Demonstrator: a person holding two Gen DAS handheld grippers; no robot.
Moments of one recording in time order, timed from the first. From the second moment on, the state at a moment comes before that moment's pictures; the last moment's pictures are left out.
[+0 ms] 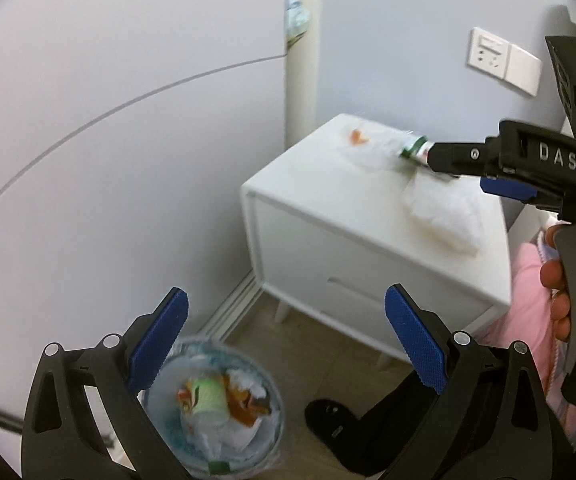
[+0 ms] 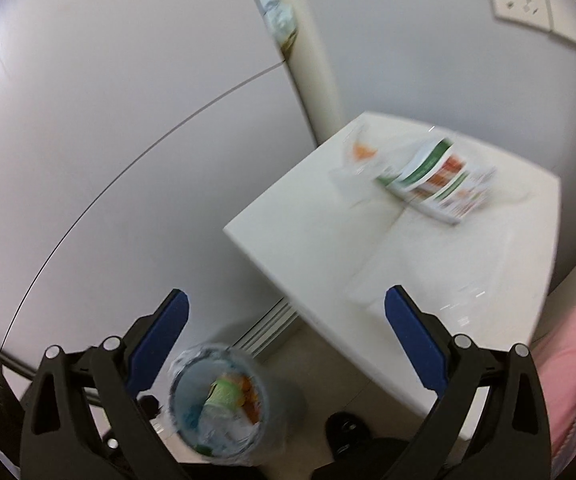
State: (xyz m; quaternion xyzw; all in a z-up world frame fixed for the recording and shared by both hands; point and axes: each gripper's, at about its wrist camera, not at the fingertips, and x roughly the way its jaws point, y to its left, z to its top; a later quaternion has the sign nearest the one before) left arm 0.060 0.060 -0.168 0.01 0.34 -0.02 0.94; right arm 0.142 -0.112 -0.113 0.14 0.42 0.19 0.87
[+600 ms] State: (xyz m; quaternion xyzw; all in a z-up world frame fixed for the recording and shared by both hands) left arm 0.106 -0.046 -0.134 0.06 0.32 -0.11 0.94; right arm 0.159 -0.251 -0.113 0.17 0.37 0.10 0.90
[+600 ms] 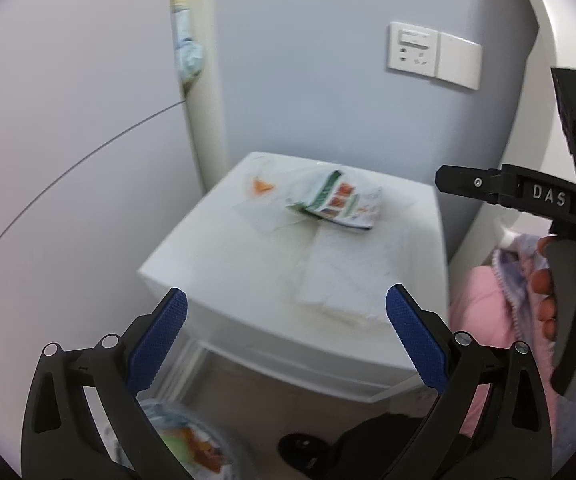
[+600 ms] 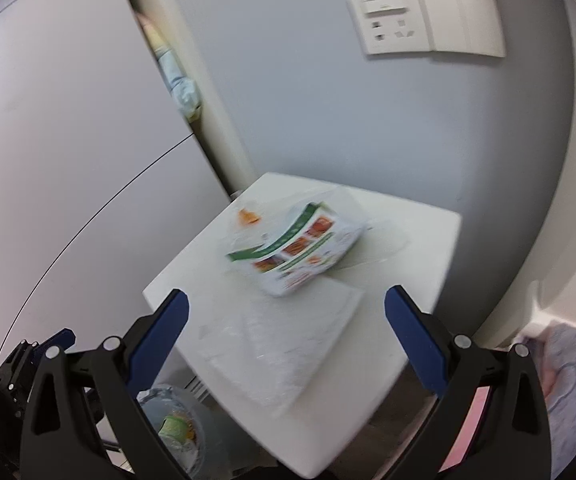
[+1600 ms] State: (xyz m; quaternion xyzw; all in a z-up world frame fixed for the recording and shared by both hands) left arm 0.235 -0.059 -0.159 -0.04 0.41 -0.19 0.89; right arm 0.243 -0.285 -0.183 0.29 0.45 0.14 0.84
